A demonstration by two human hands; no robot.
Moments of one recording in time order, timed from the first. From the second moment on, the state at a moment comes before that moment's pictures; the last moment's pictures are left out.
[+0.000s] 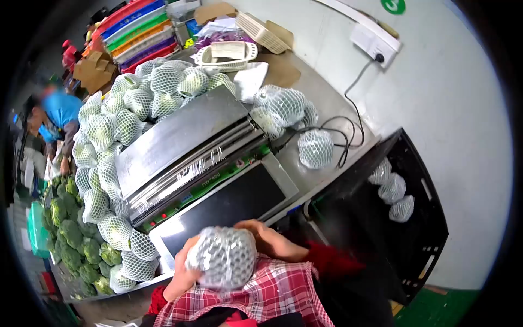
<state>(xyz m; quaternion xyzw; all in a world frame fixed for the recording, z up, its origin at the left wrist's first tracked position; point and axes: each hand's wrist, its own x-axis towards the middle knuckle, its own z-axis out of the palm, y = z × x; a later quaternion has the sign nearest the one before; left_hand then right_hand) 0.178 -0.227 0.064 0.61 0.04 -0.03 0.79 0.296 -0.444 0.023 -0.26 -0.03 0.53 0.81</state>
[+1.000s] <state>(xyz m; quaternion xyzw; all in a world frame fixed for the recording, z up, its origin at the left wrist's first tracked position) 0.376 -0.145 0.063 0.84 0.08 0.16 0.51 0.810 -0.090 -0.061 -0.91 -0.29 0.10 0.28</state>
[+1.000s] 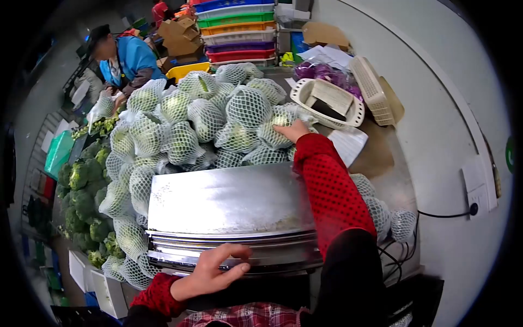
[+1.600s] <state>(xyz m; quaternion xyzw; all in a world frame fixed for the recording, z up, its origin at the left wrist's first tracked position) 0.347 -0.063 0.060 0.74 0.34 0.26 0.51 0.543 -0.184 0.026 -0.66 -0.40 0.29 0.56</state>
